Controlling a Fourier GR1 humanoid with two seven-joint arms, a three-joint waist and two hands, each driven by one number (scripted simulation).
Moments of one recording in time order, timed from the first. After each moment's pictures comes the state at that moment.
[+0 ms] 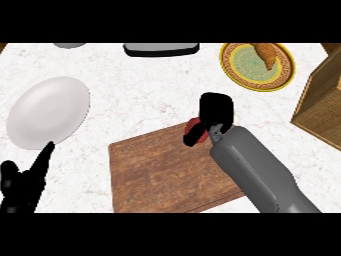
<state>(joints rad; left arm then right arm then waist) 0.18 0.27 0.02 -1.53 0.08 0.04 0.25 -0.71 -0.10 0.52 -1.04 0.83 0.21 0.87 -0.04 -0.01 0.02</state>
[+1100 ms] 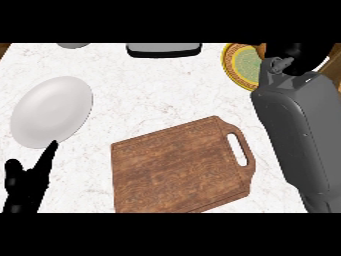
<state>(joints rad) 0.17 0.25 0.02 -1.52 0.07 0.03 0.25 -0.94 -0.14 0.07 -1.45 1.17 -0.23 1.13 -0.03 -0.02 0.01</state>
